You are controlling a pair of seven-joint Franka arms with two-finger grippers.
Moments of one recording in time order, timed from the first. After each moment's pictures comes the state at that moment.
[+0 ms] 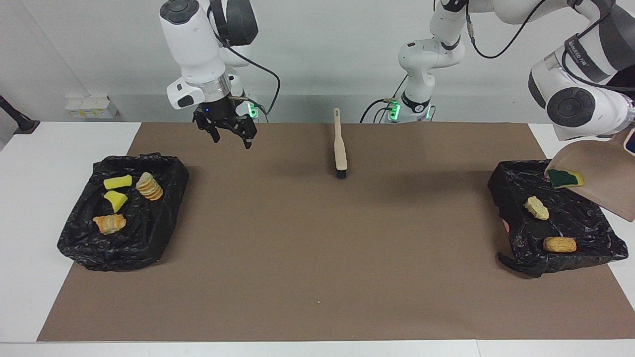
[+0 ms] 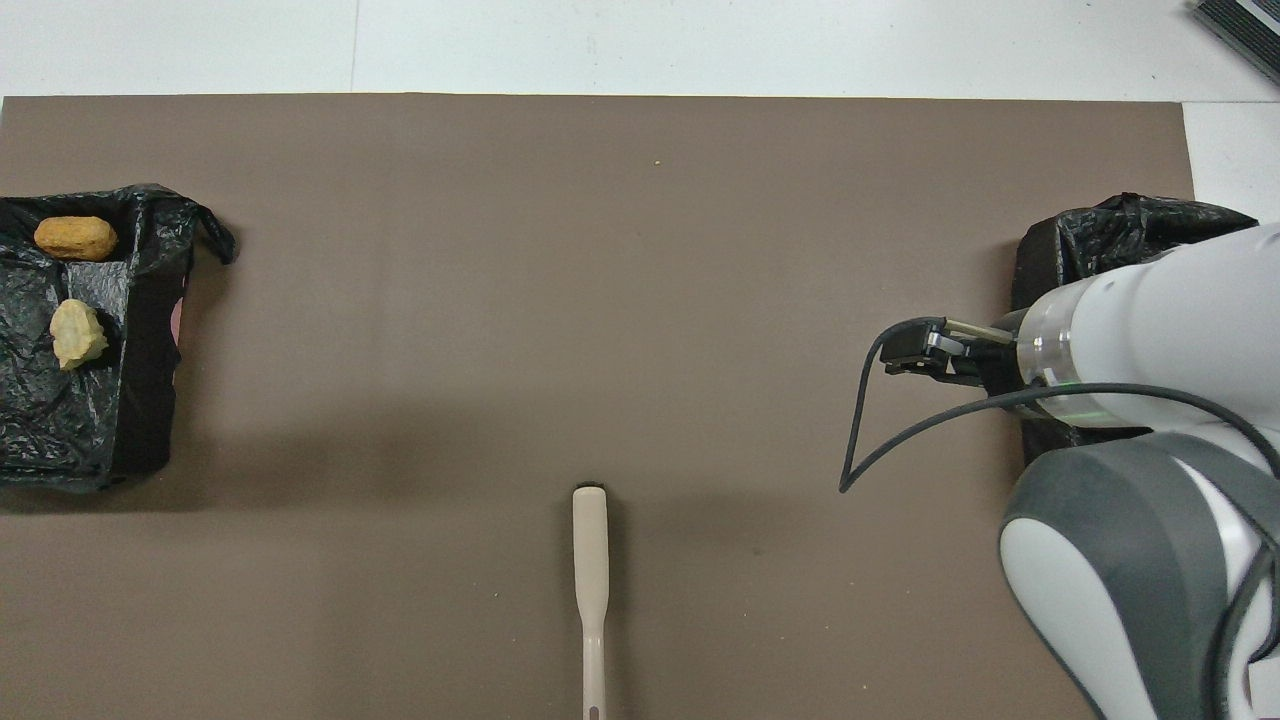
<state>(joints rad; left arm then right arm) 0.10 0.21 -0.11 -1.54 1.15 1.39 0.97 -0.15 -0.10 0.35 -1.84 0.09 1.80 0.47</state>
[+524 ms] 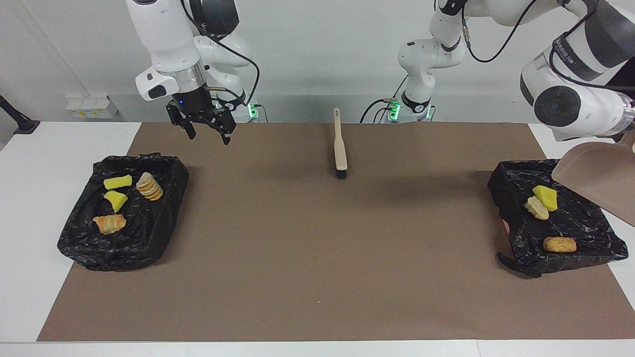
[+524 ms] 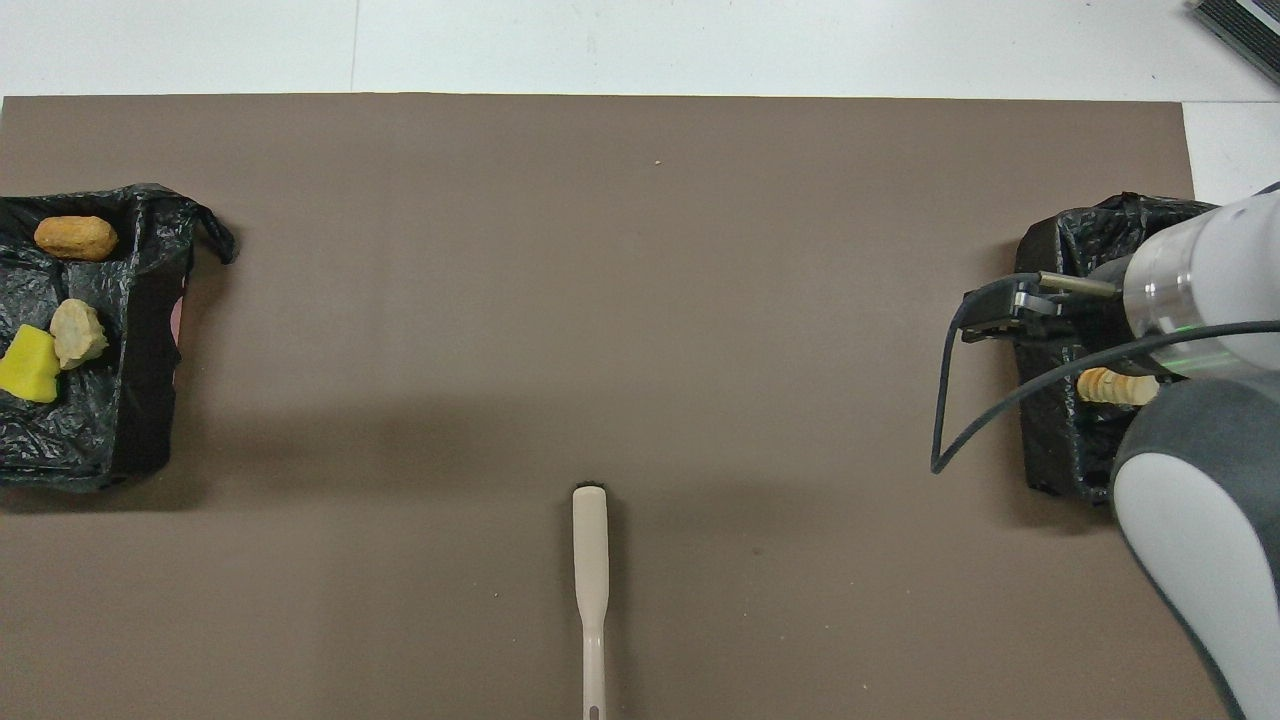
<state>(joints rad) 0.05 0.25 -0.11 -1.40 1.20 1.40 1.09 -0.11 -0.03 0.26 -1.64 0.00 1.65 0.39</state>
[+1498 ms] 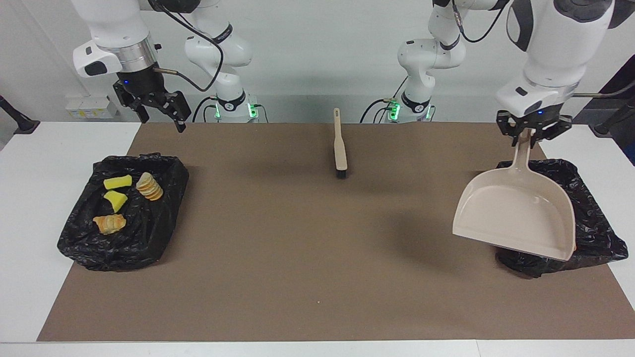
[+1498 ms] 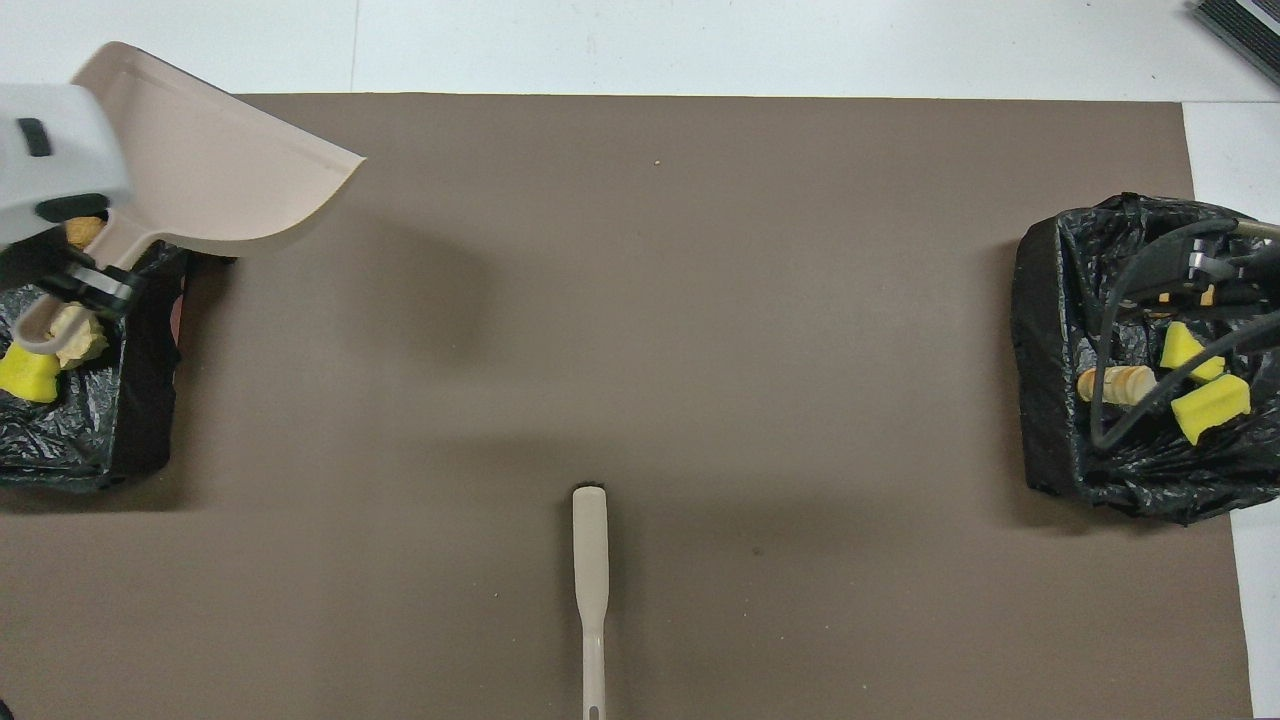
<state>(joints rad) -0.12 0.17 -0.13 -1.32 0.29 1.40 0.20 -0.09 0.03 0.13 -1.44 -0.06 1.45 0.33</state>
